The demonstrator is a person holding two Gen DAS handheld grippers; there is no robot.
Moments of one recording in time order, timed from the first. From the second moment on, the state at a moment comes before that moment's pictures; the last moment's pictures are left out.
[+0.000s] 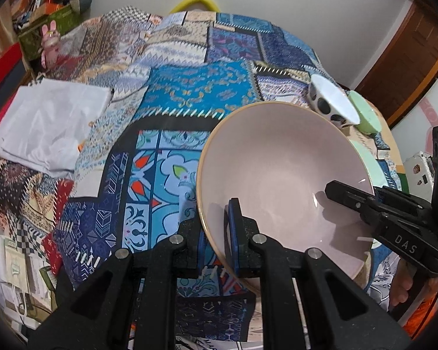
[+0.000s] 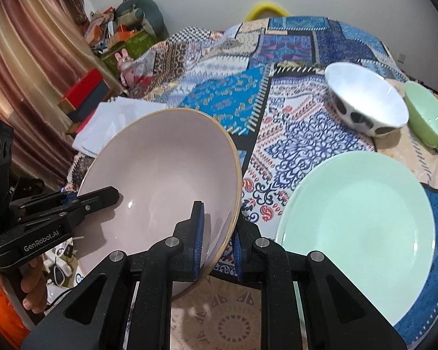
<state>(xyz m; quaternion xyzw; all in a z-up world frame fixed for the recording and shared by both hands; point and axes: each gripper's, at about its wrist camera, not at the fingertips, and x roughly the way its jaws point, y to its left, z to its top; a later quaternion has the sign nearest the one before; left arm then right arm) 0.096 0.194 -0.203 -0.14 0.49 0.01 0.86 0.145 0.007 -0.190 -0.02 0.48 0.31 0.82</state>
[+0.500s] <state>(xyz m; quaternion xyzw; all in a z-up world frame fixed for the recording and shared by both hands) 0.105 0.205 -0.239 -0.16 0.52 0.02 0.84 0.152 0.020 -0.220 -0.04 0.51 0.31 0.80</state>
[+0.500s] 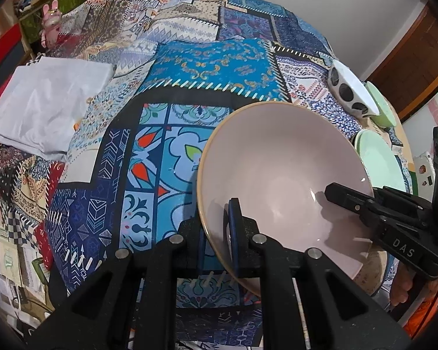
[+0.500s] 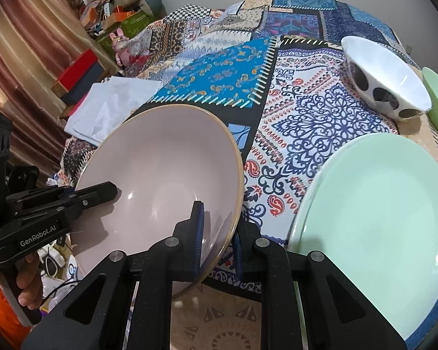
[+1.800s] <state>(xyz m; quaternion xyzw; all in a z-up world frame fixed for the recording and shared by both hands) 0.117 0.141 -0.117 -0.09 0.39 0.02 0.92 0.164 -0.086 -0.109 -0.01 0.38 0.25 0.89</state>
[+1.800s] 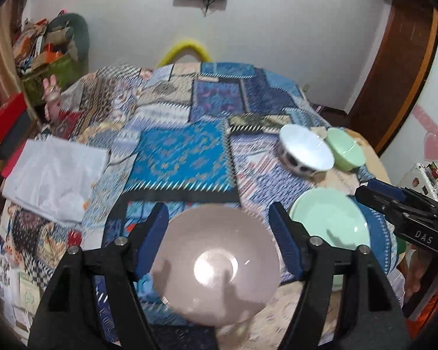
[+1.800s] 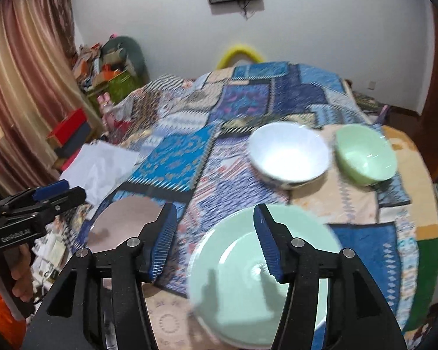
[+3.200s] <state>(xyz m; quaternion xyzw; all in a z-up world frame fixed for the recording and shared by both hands) 0.337 0.054 -0.205 -0.04 0.47 -0.05 0.88 0.319 -0.141 -0.195 0.00 0.46 0.18 0.87</state>
